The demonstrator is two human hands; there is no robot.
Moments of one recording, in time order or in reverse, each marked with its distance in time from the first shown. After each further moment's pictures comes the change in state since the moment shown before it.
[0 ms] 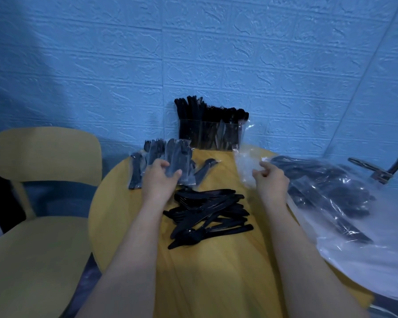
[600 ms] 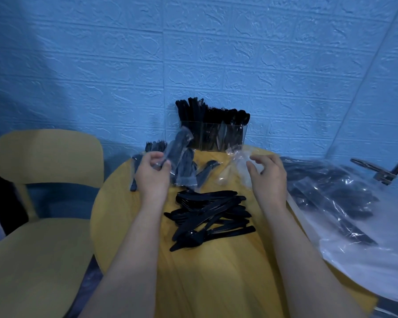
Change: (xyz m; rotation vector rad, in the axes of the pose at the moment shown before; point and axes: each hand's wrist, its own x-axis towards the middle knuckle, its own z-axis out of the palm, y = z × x) left_hand -0.005 0.009 -0.008 -0.421 0.277 0.070; right_hand -0.005 -0.006 0.005 -0.048 0.078 -0.334
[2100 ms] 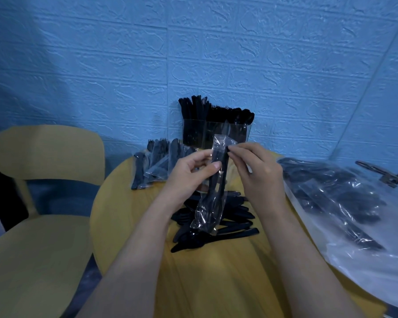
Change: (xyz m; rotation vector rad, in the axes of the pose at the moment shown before) left_hand -0.028 0.038 0.006 -0.360 -0.763 -0.004; right_hand -0.012 -0.037 -0.001 0.053 0.175 -0.747
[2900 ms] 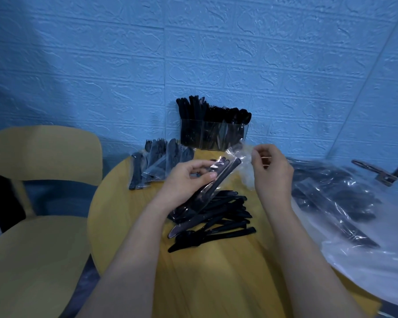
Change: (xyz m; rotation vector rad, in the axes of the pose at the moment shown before) left_hand 0.003 -0.012 -0.008 0.339 -0.014 -0.042; right_hand 0.001 0.012 -0.012 0.099 -0.030 0.681
